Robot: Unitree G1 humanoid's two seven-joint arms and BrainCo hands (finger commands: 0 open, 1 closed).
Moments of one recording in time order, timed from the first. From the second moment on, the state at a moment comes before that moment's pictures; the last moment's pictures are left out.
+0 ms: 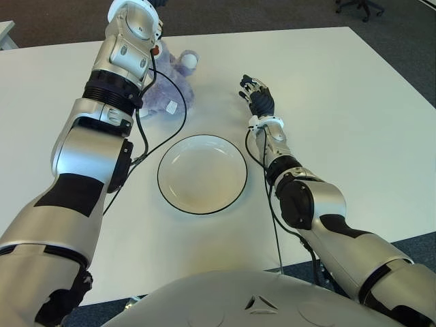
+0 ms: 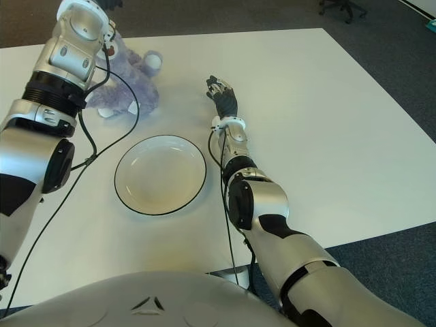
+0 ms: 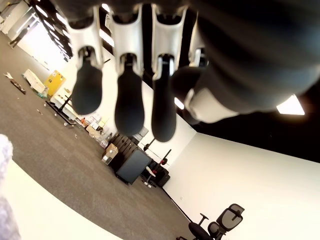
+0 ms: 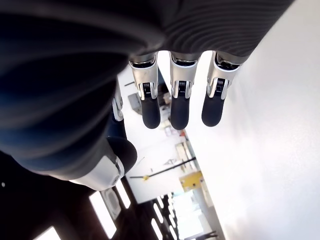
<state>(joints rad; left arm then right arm) -1.16 0.36 -0.17 0.77 0.37 0.22 0.10 -0.92 0.07 -0.35 1.30 0.12 -0.40 0.10</state>
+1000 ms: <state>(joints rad) -1.16 0.38 -0.18 0.70 0.40 0.15 0.07 -0.92 0.07 -0.35 1.31 0.12 -0.38 0.10</state>
